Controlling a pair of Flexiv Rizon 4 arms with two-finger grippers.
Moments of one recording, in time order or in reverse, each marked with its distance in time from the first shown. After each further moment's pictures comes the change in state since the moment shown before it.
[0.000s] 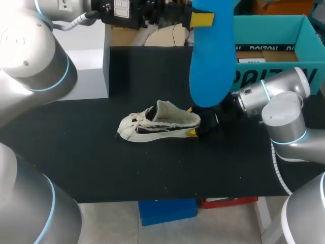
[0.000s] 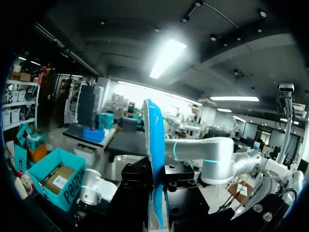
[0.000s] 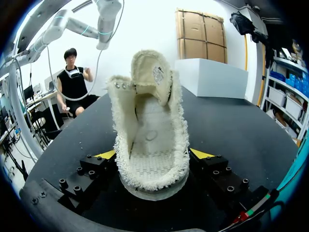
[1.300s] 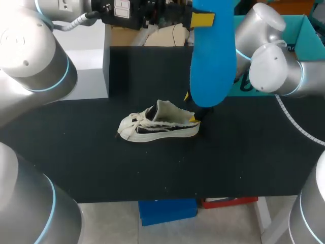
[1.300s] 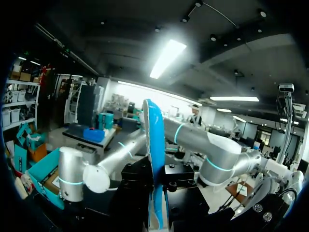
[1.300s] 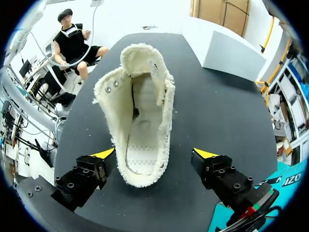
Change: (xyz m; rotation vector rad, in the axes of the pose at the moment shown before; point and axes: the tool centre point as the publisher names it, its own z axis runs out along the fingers) left arm 0.000 0.000 0.000 0.000 0.000 0.000; right arm -0.015 0.038 -0.034 0.617 0.037 -0.053
